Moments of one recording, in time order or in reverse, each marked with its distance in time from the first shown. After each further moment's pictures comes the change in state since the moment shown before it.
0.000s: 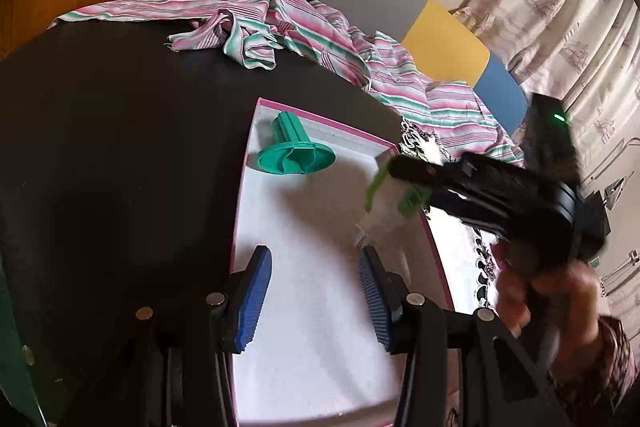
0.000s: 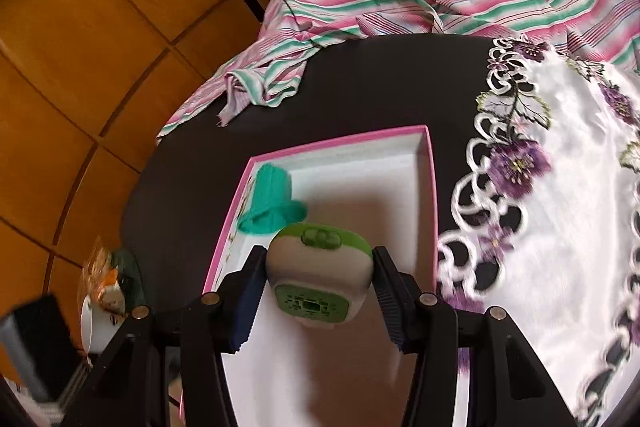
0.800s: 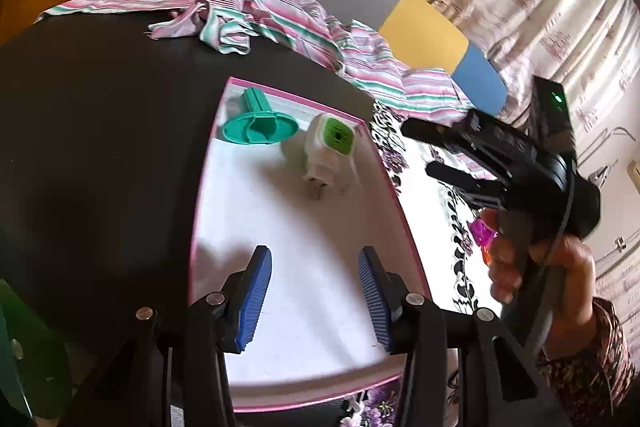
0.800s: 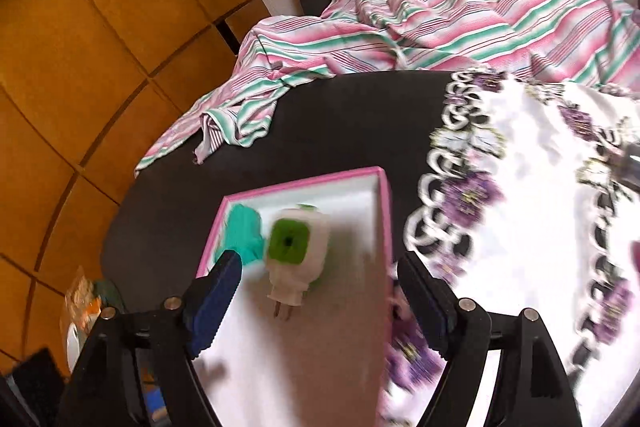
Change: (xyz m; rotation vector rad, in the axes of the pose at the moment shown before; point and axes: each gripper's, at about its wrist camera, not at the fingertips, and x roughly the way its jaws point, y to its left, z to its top) left arm -0.006 -0.020 -0.023 0.035 0.037 -0.071; right arm -0.048 -0.013 -0.010 0.008 -0.138 -0.103
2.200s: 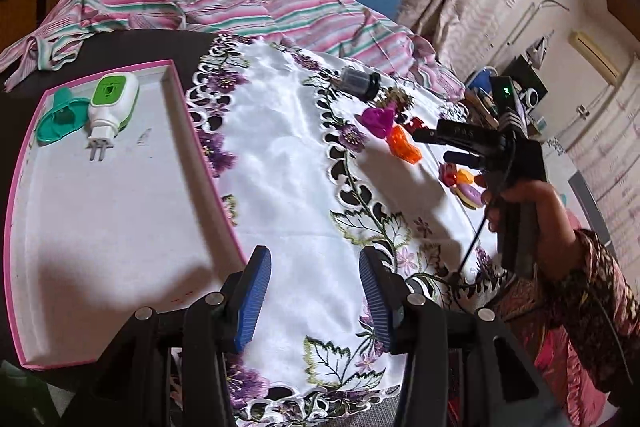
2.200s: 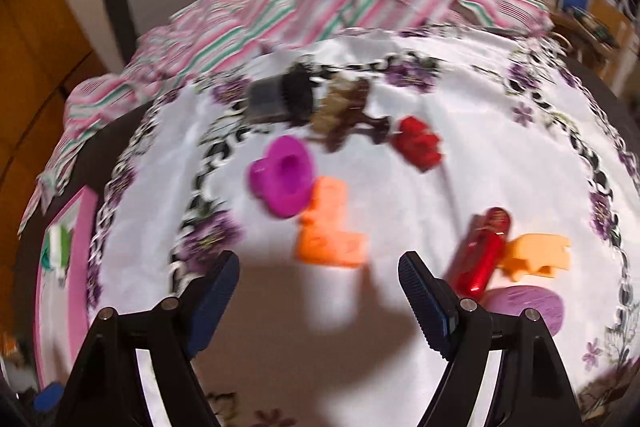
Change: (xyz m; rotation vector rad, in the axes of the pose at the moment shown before) left arm 0.030 -0.144 -0.062 0.375 0.200 -0.155; right arm -0.140 -0.254 -0.071 0.307 -0.049 -0.462
